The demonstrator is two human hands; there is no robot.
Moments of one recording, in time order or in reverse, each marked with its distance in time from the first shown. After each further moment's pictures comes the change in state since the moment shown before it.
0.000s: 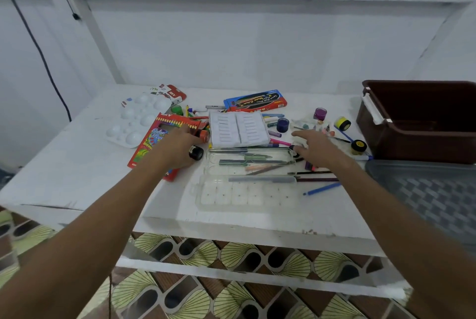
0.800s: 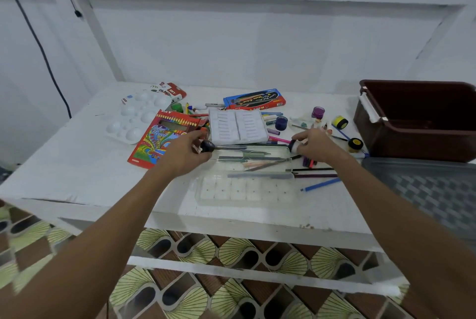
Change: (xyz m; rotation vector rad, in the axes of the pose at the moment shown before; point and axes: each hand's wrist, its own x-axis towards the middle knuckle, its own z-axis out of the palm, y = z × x) left_hand -0.024 0.024 0.019 -0.559 0.226 -0.101; right_hand 0.002 0.001 -0.005 0.050 -0.015 0.055
